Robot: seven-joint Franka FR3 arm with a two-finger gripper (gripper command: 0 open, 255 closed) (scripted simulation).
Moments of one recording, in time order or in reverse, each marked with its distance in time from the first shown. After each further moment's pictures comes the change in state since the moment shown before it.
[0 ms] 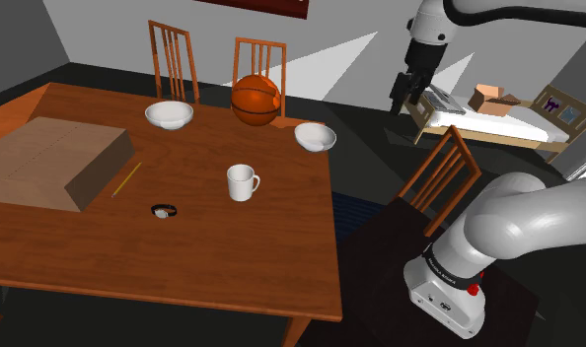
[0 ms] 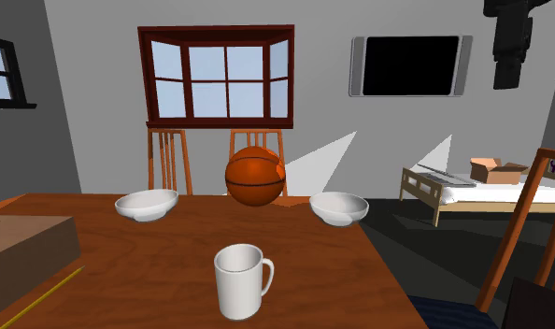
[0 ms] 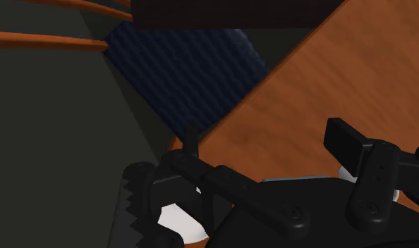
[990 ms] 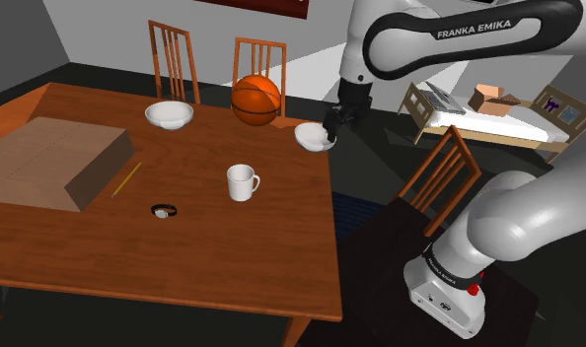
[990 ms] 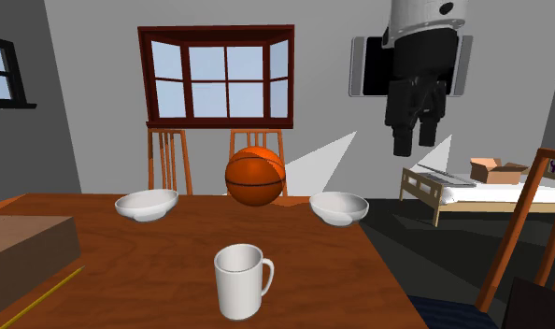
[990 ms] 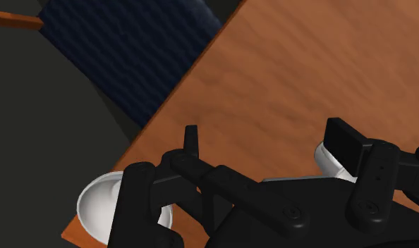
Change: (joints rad) arm 0.069 0.275 0.185 -0.044 0.109 0.333 0.281
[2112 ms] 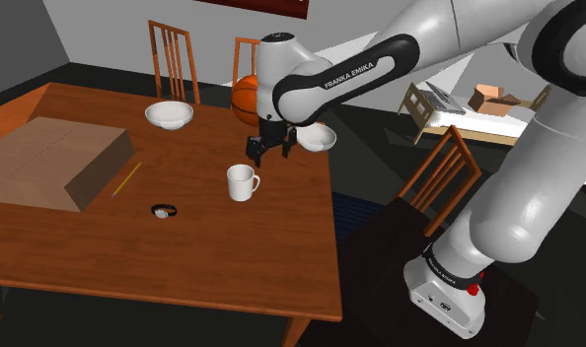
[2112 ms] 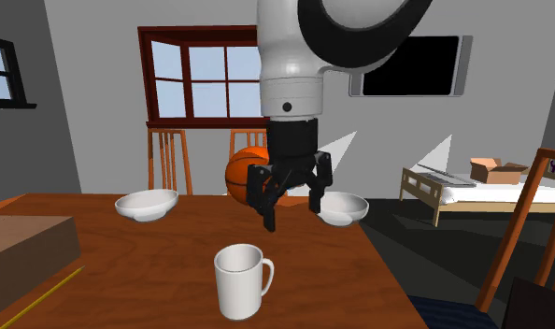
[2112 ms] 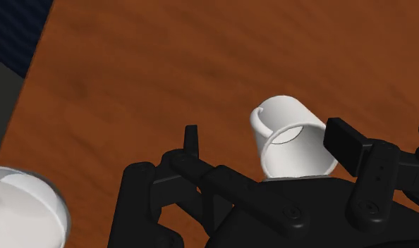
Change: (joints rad) arm 0.067 0.582 0.168 0.308 -0.112 0.286 0.396
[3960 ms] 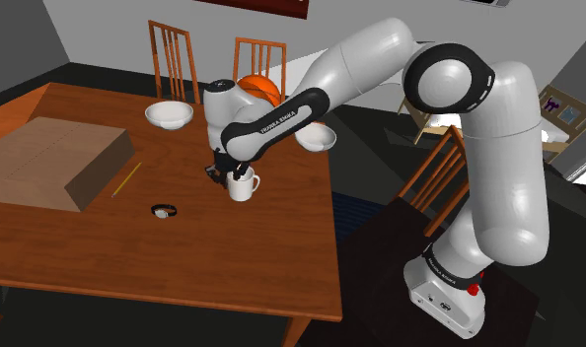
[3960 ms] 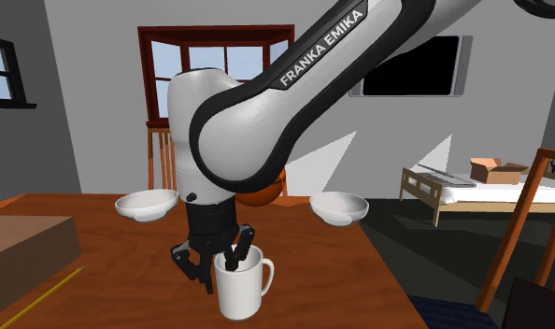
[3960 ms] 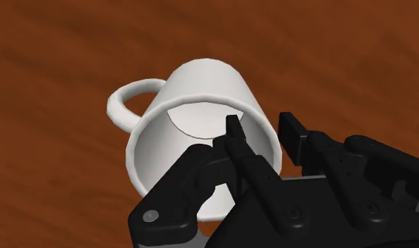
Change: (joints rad) arm 0.141 0.509 -0.046 0.426 -0.165 0.077 0.223
